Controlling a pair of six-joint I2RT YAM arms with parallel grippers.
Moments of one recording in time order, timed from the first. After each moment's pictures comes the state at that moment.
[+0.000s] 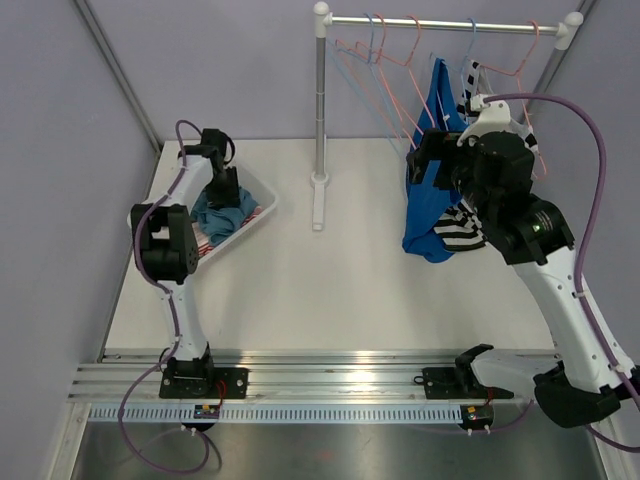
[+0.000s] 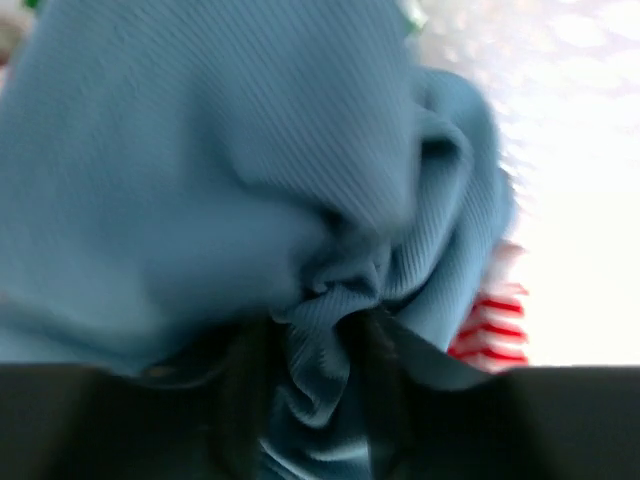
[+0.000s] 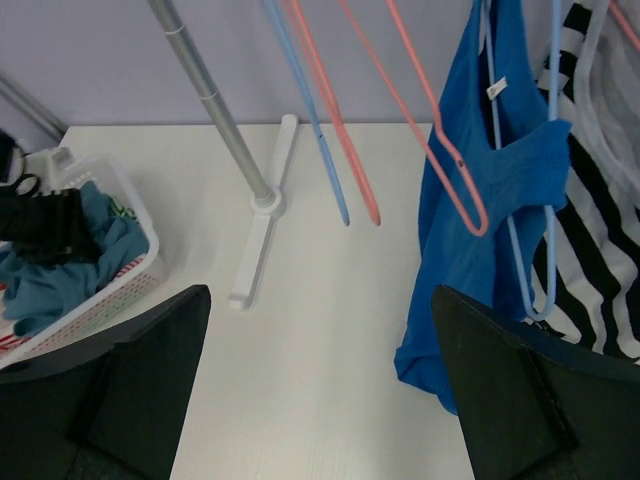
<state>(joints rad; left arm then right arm) -0.04 2.13 1.81 -0.91 -0.04 -0.21 0.48 1.13 1.56 -0.64 0.25 0.25</state>
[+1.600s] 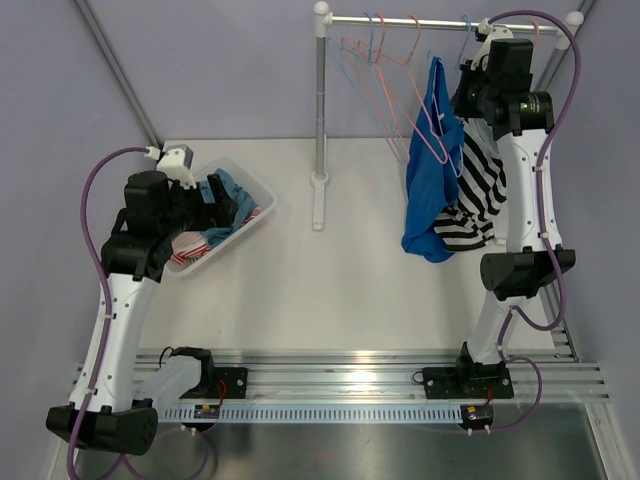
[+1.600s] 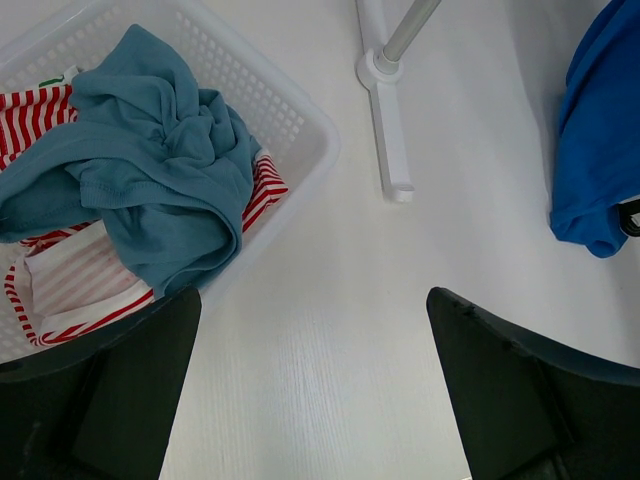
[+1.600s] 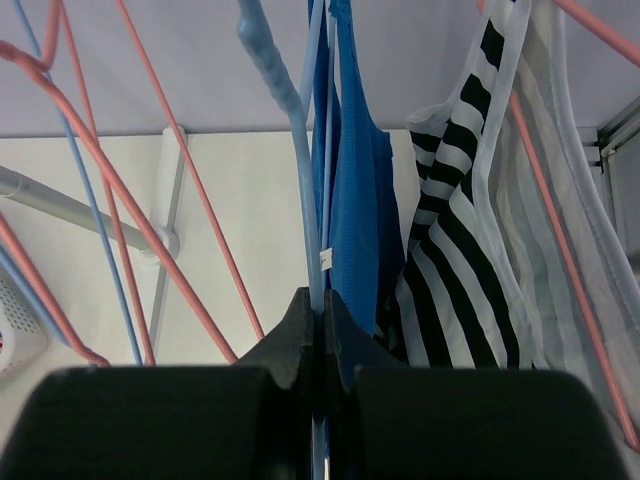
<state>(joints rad) -0.10 0.98 1.22 -0.71 0.17 -0.22 0.08 1.93 2.45 -0.96 -0.03 0.11</state>
